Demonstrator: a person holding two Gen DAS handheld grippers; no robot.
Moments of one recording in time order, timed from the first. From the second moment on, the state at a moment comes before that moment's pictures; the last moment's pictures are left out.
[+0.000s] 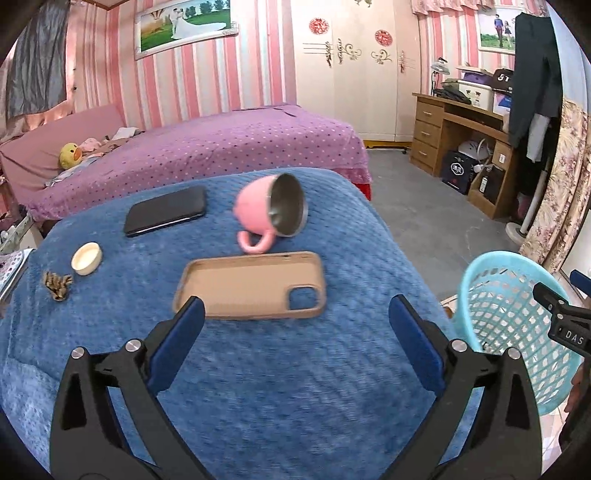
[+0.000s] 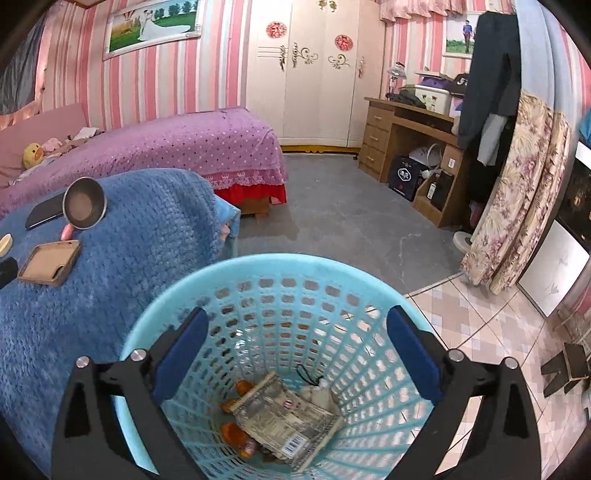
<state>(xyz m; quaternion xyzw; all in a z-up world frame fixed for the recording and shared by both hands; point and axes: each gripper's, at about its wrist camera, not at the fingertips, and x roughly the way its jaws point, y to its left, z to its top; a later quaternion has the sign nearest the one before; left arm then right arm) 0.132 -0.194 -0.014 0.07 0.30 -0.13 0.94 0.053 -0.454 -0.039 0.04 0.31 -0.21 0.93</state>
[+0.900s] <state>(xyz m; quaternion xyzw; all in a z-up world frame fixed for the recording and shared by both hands) 0.185 -0.049 -0.025 0.05 0.31 -0.06 0.95 0.115 -0.334 -0.032 0.03 0.30 -0.11 0.95</state>
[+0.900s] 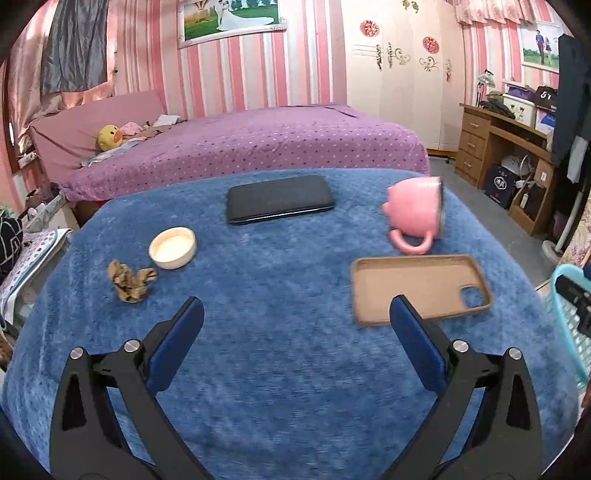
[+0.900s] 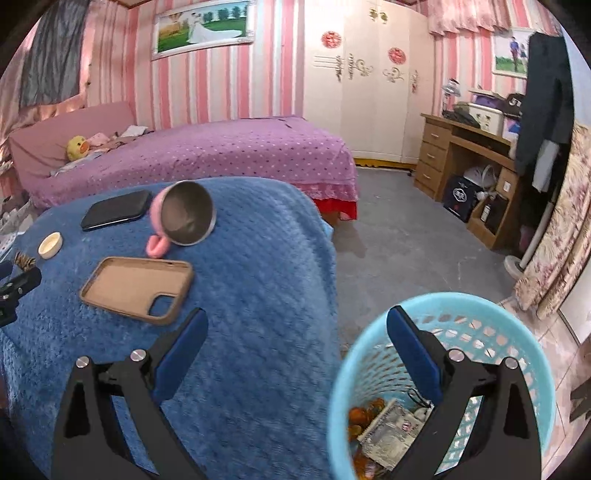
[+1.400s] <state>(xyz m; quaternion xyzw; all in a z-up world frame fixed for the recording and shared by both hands) 0.225 0.049 -0.040 0.02 0.34 0.02 0.94 0.148 -0.282 -0.039 0.02 0.30 -0.08 0.95</state>
